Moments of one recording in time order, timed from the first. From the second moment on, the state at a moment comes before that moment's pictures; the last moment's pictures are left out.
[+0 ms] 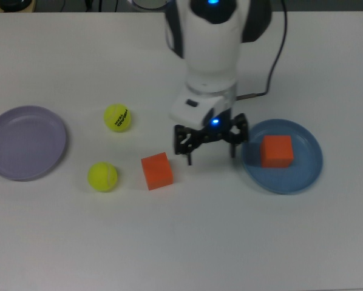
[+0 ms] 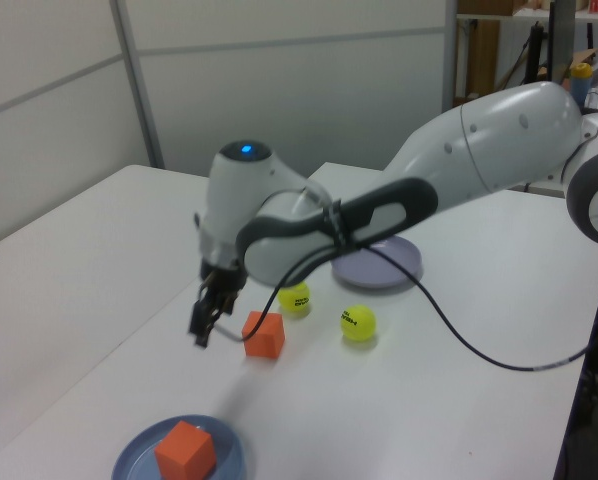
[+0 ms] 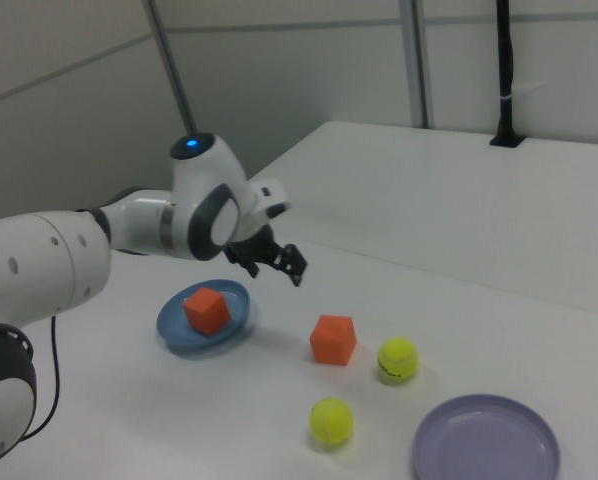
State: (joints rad) arm 0.24 0.47 0.17 -1.53 -0.07 2.32 0.02
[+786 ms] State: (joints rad) arm 0.23 0.48 -0.03 -1.51 0.19 2.16 -0.37
